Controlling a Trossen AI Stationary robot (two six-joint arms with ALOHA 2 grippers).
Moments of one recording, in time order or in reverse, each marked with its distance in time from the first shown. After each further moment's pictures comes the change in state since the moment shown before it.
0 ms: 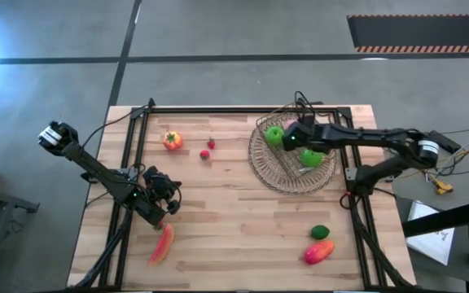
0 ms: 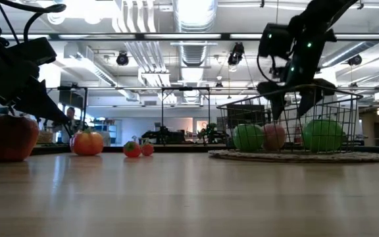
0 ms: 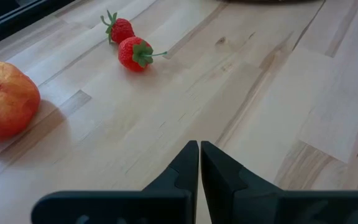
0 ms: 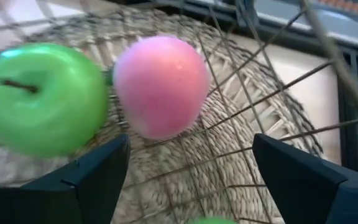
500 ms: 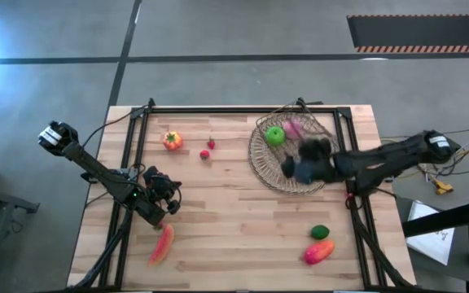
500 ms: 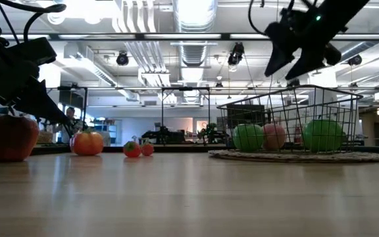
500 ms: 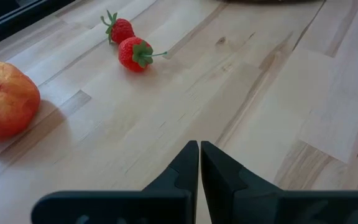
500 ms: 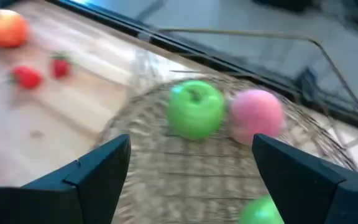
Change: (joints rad) left arm 0.000 0.000 0.000 0.000 -0.001 0.000; right arm 0.556 -0.156 0.000 0.011 0.322 0.092
